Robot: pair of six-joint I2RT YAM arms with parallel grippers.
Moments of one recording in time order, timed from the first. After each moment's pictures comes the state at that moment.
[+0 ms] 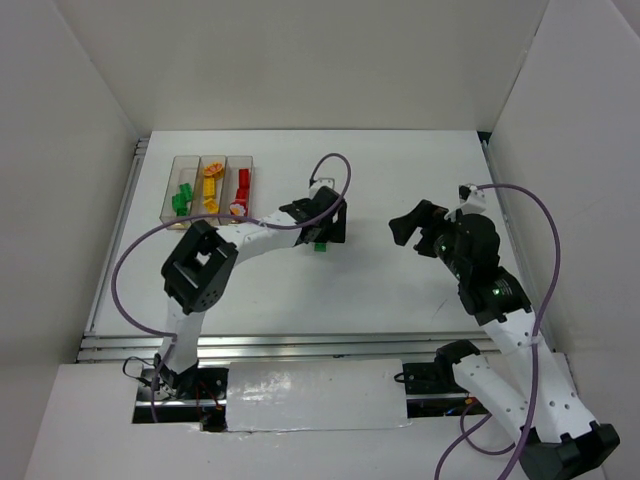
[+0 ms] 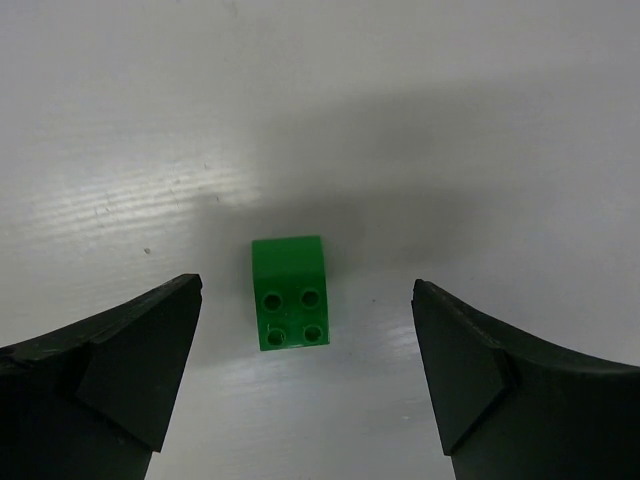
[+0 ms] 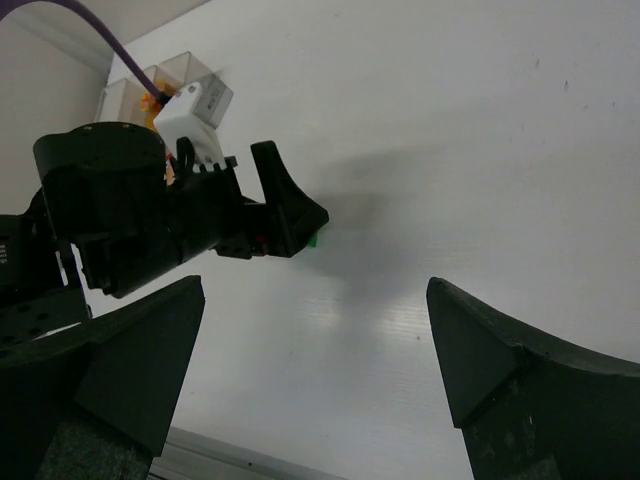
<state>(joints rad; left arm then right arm) -0.72 2.00 1.48 -0.33 -0.32 -0.56 0.30 0.72 0.82 -0.40 0.02 0.58</state>
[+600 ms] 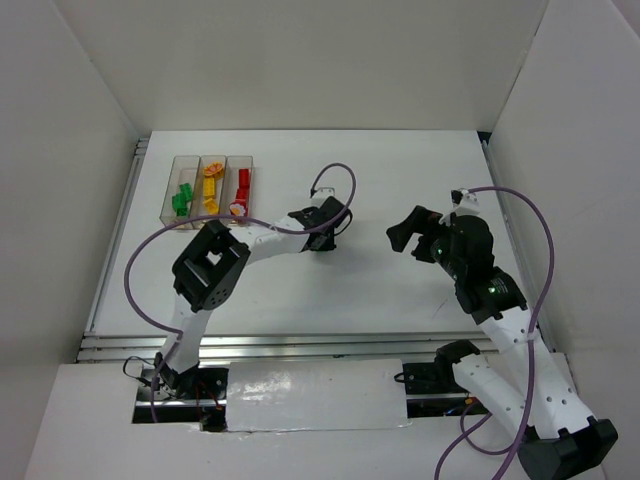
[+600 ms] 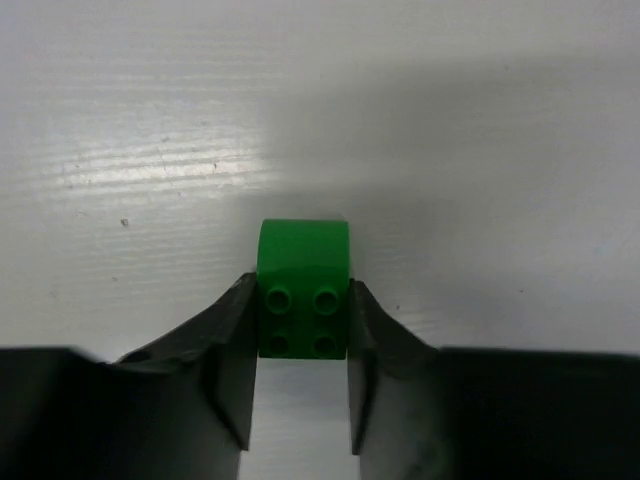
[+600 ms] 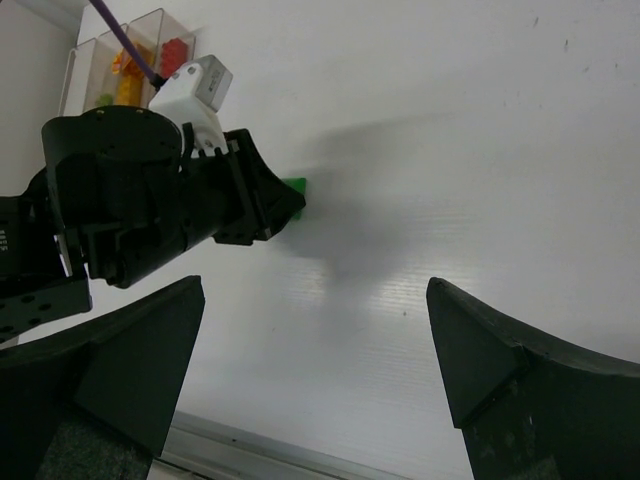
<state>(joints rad) -0.76 2.10 1.48 -0.37 -0.39 -0.67 0.30 0.72 0.78 -0.44 0.00 0.56</state>
